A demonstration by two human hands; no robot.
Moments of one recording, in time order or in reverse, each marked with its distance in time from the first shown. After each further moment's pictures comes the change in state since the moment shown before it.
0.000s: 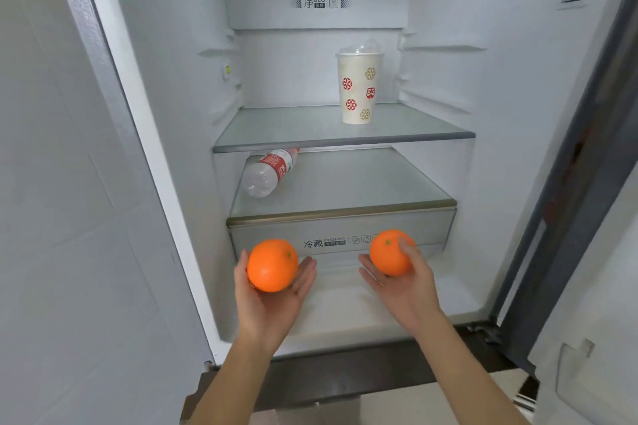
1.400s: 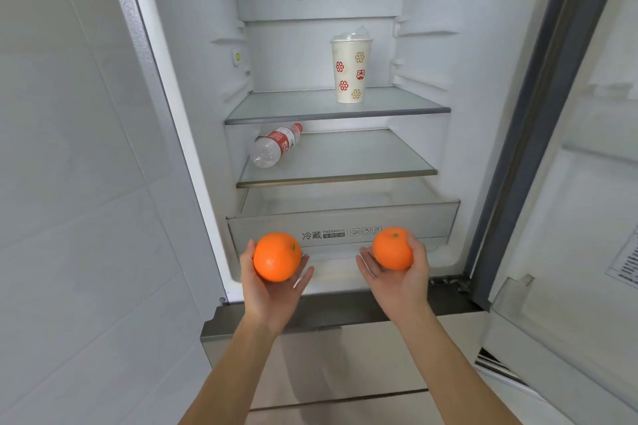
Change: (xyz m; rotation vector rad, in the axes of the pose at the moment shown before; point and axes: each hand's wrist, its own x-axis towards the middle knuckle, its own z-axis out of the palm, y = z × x) left_hand -0.066 -0.032 -0.028 0.184 0.105 0.079; right_hand -0.079 0.021 -0.020 0.268 0.125 -0.011
